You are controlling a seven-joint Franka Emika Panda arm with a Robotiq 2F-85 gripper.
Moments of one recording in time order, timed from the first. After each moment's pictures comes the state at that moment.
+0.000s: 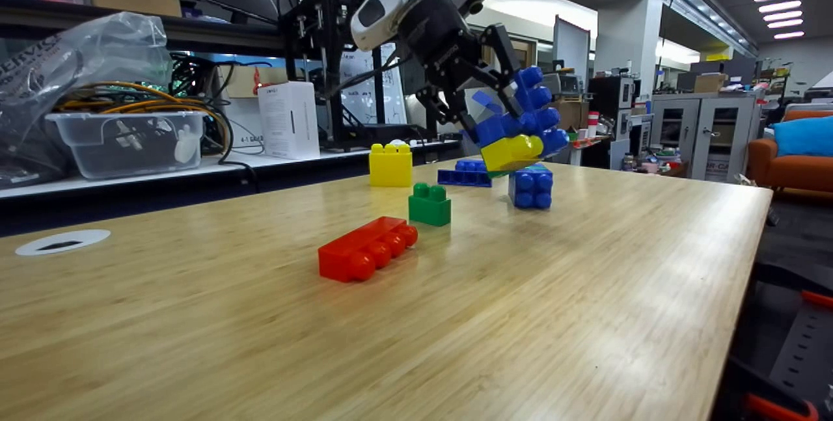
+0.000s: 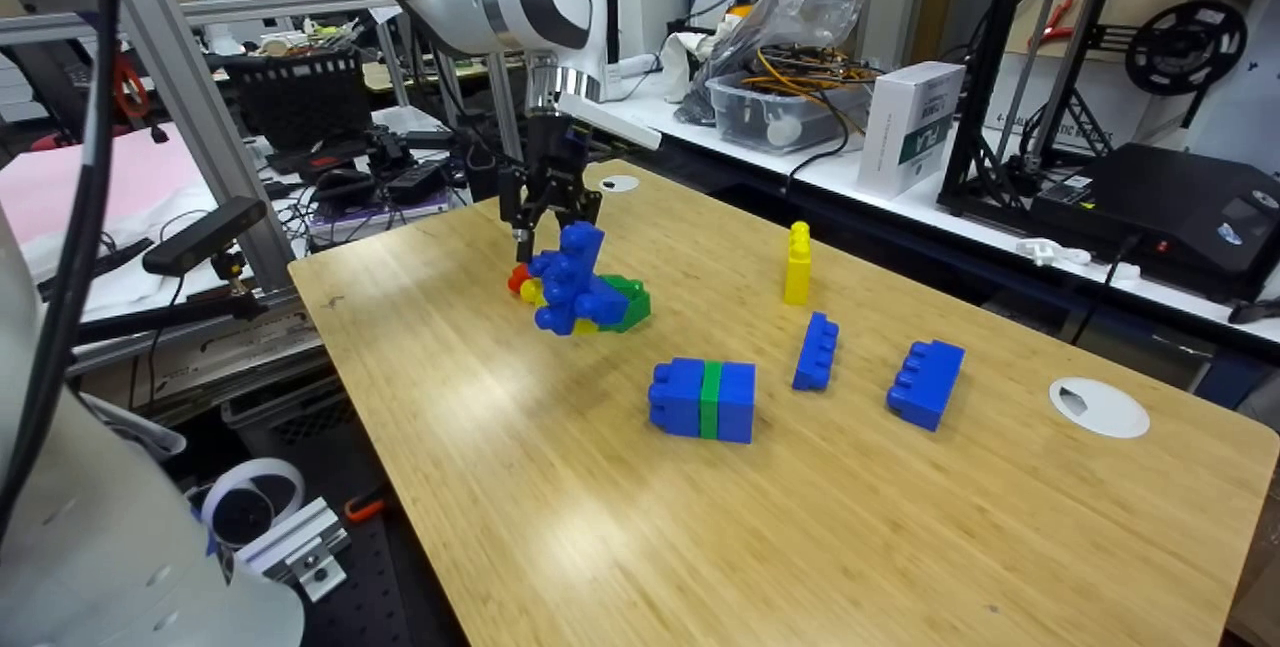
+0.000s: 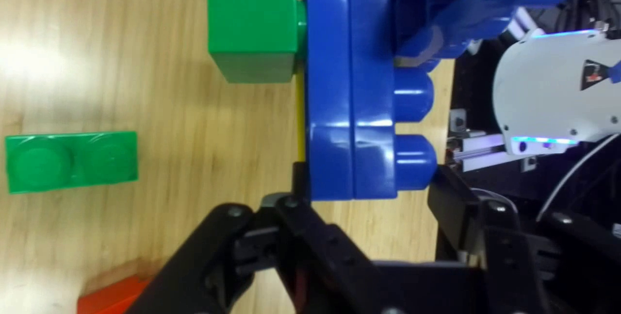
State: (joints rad) arm 0.24 0.24 0.24 -2.00 -0.20 1.66 -1.31
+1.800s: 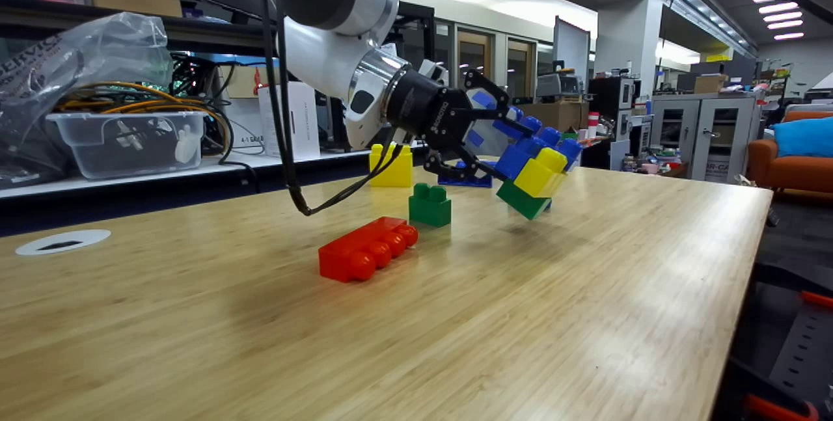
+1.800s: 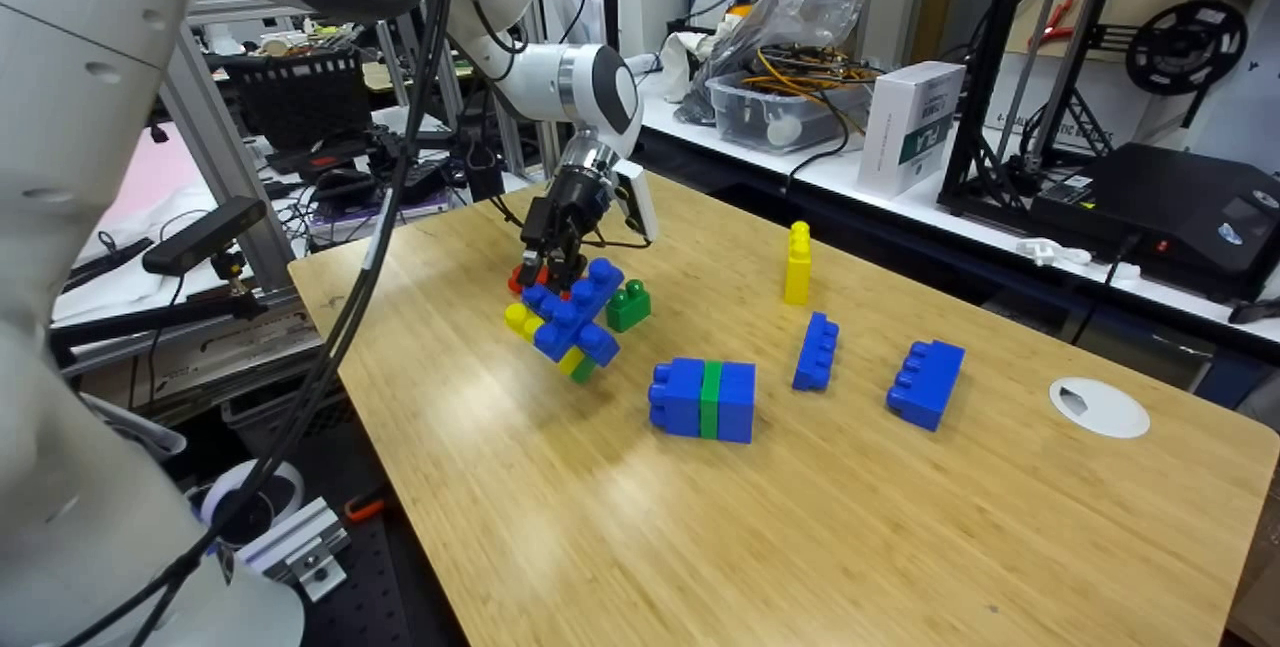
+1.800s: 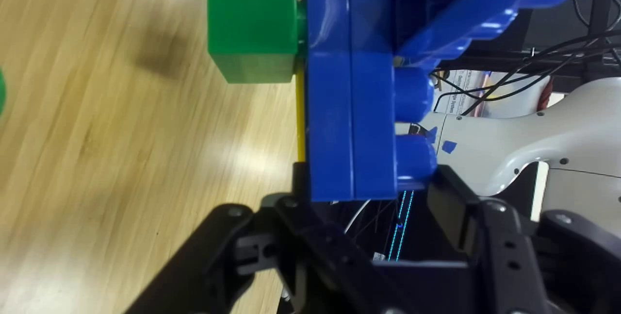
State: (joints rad) arm 0.24 0.69 0.29 -1.60 -0.27 1.17 -1.62
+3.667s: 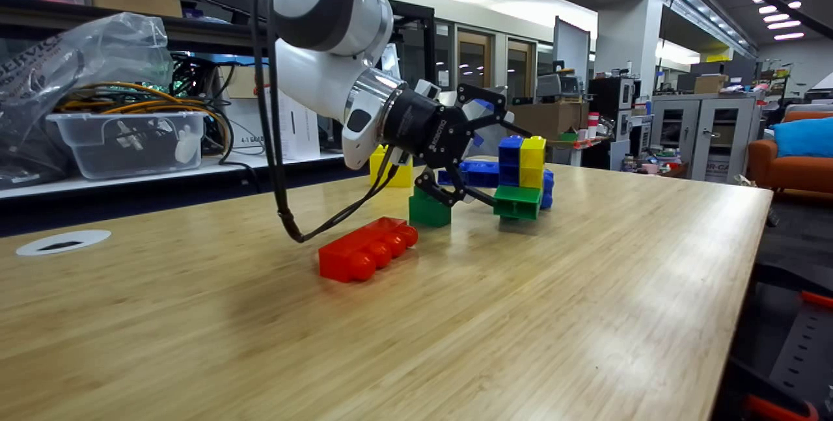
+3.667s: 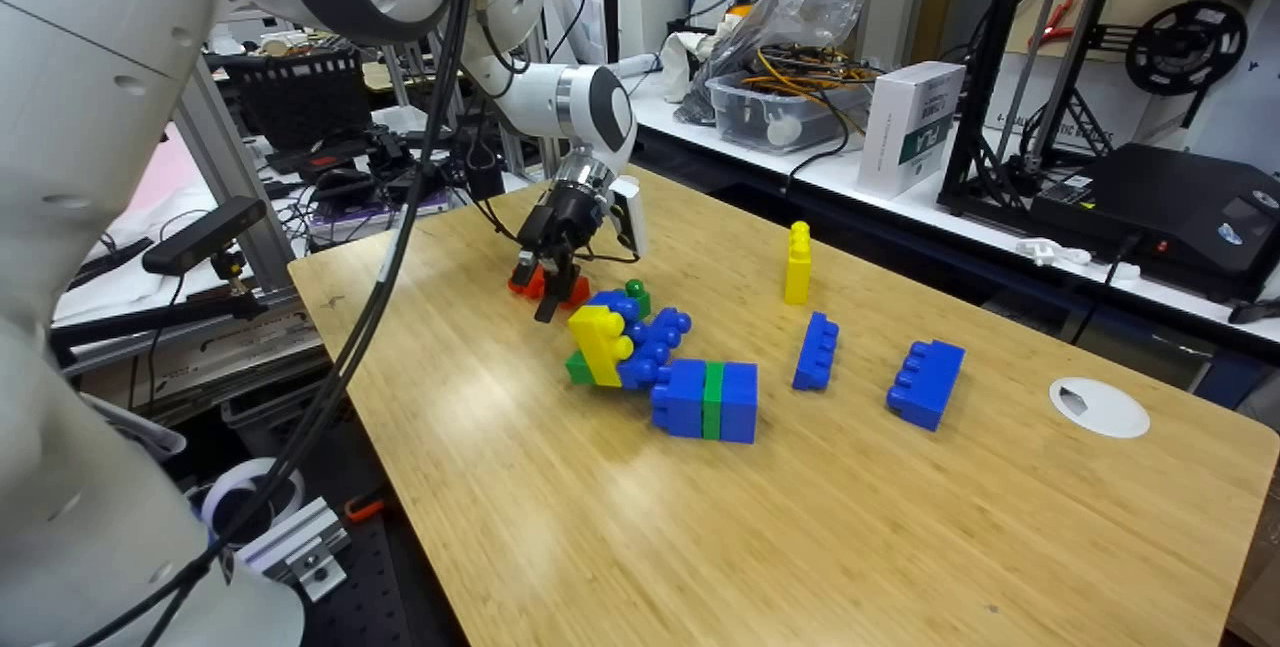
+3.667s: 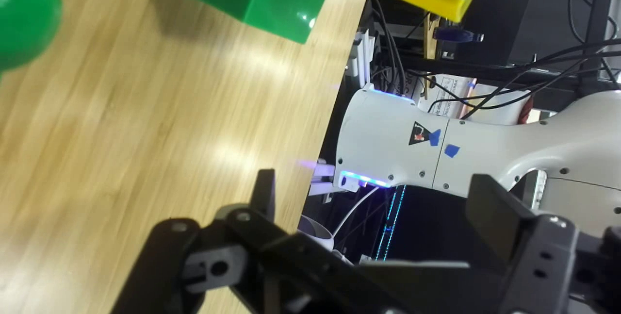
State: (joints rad) arm 0.26 0.74 0.30 -1.58 -0.27 1.18 -1.66
